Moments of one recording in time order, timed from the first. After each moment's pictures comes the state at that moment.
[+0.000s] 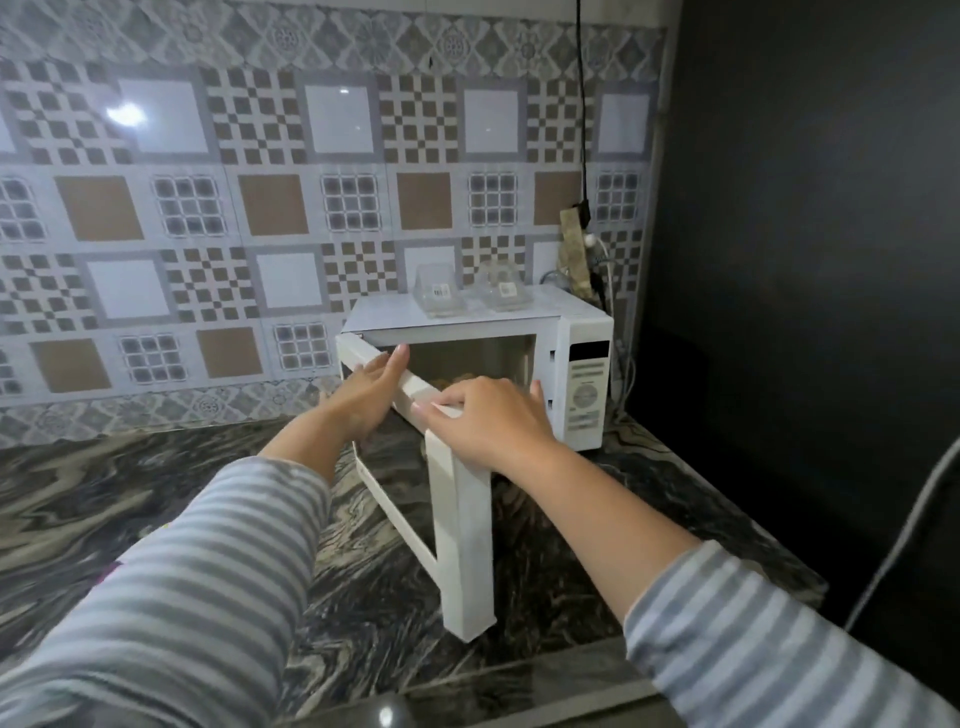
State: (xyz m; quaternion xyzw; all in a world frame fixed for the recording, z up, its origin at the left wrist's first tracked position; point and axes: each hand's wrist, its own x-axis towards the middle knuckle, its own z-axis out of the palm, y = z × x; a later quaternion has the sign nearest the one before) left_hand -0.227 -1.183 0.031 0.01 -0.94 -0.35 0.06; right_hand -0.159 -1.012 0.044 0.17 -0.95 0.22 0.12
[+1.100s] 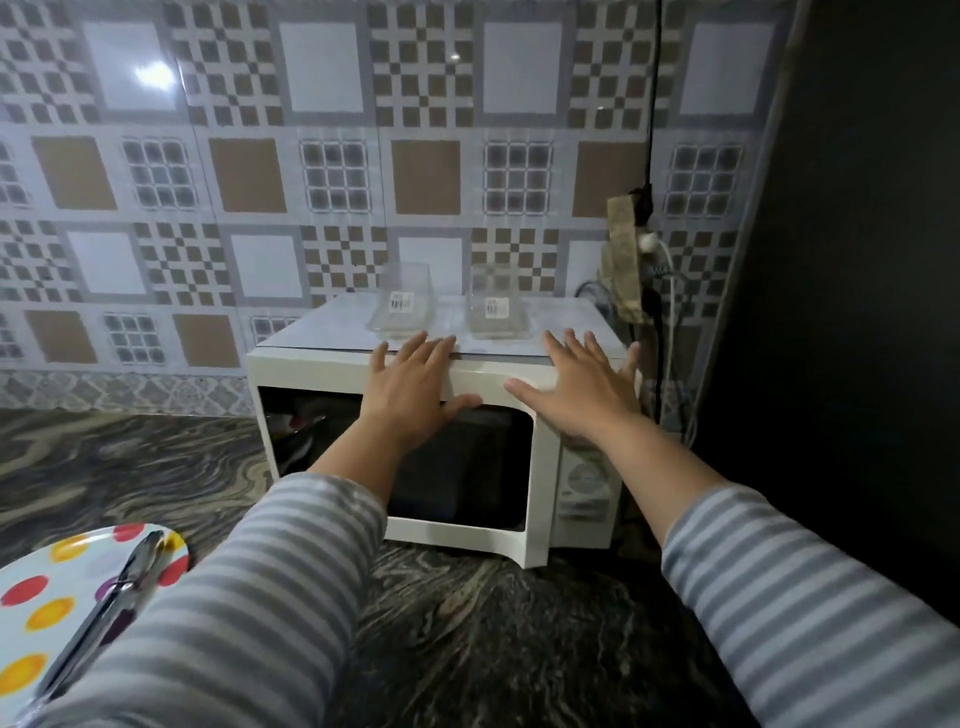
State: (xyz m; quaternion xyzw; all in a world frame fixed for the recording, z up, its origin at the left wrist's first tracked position) left_hand -0.424 -1.063 0.013 0.04 -0.97 0.03 0.24; right_hand -0.477 -0.865 0.025 0.18 -0.97 0.09 0.16
